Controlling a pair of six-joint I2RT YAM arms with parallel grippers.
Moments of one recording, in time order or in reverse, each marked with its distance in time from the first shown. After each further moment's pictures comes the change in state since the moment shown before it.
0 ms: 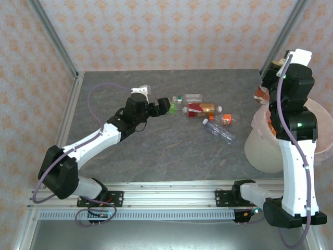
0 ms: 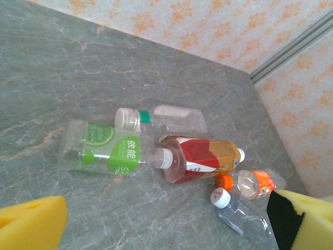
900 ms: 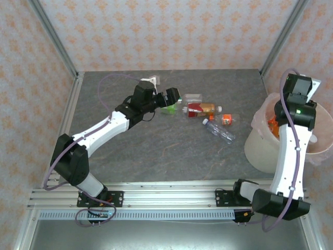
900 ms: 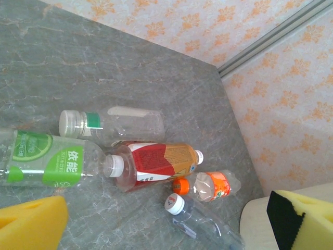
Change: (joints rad) left arm 0.001 0.159 0.230 -0.071 0.128 -0.095; right arm -0.357 0.082 -0.156 -0.307 0.169 -0.022
